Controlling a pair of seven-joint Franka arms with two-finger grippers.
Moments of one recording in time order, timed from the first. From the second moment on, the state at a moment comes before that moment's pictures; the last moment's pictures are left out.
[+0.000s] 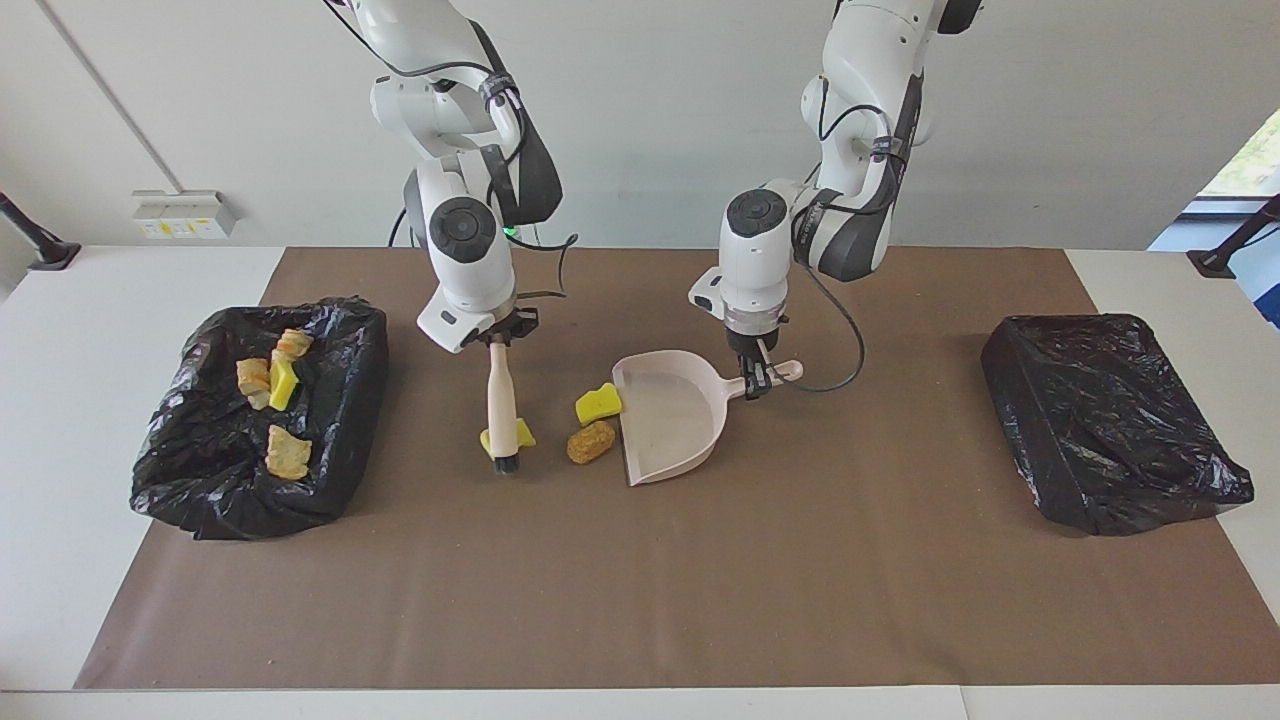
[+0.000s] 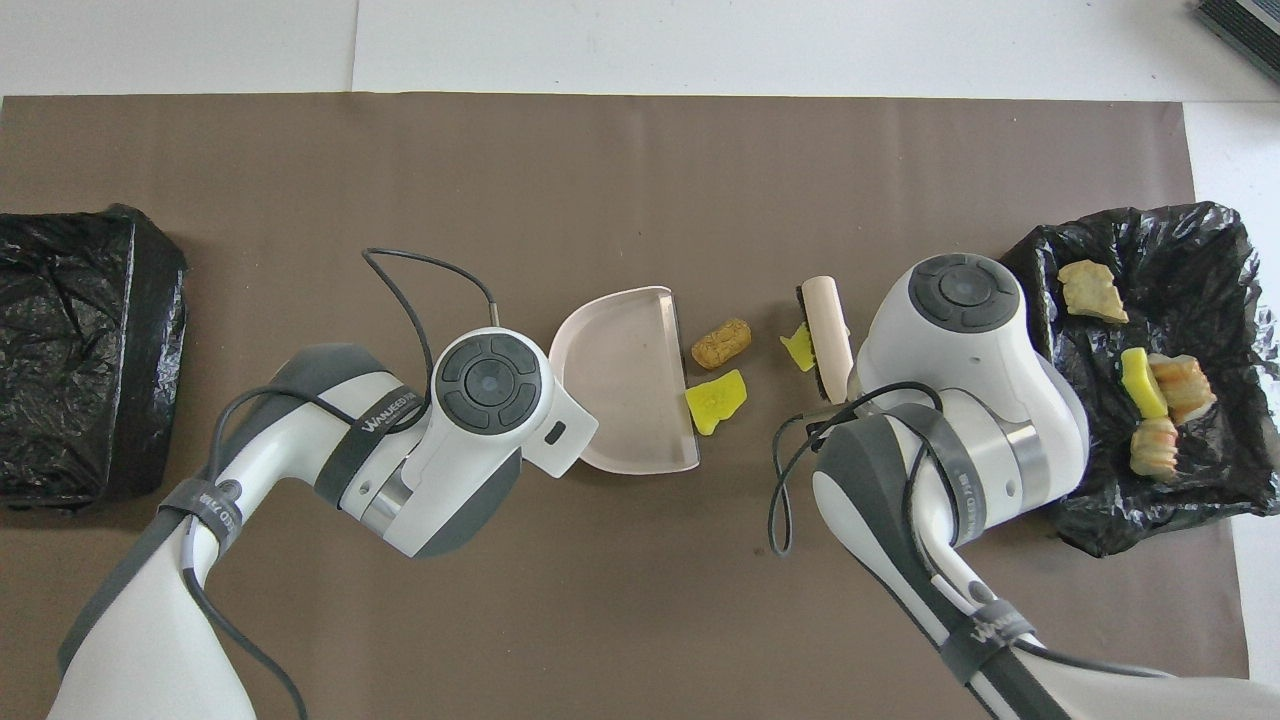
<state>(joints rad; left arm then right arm) -0.40 0.22 -0.19 -2.00 0.22 2.21 0.78 0.04 0.14 0.29 -2.01 -0.04 1.84 0.21</state>
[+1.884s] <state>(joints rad) -0.40 0.21 -0.19 -2.01 0.22 2.22 0.78 0.11 0.20 0.28 -1.98 -0.01 1.72 0.19</state>
